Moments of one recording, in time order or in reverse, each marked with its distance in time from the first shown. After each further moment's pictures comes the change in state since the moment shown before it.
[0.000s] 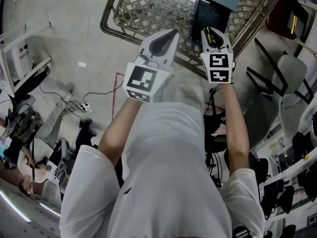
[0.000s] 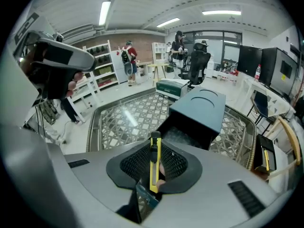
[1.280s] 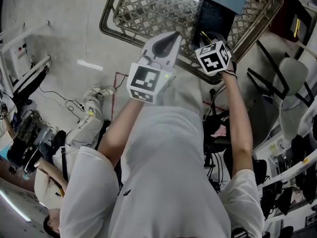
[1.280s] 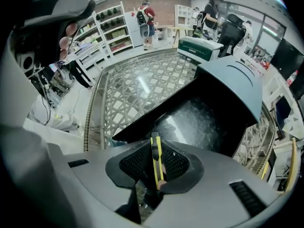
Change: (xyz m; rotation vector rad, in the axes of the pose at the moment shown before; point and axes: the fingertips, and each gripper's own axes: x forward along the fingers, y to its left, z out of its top) left arm 0.015 0.015 -0.026 -0.029 0.042 0.001; right arm 0.046 0.018 -0.070 -0.208 0.427 0.132
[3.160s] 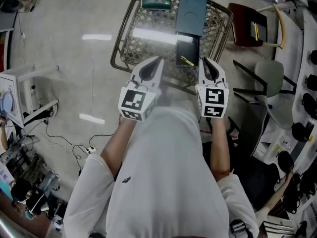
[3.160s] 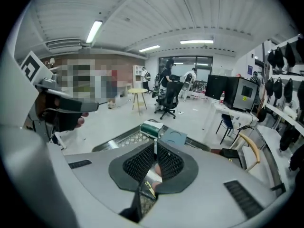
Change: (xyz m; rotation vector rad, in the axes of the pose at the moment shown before) left arm -0.109 -0.077 0.118 0.155 -0.194 -0.067; right arm -0.303 -0.015 0.058 0.349 -0.654 -0.417
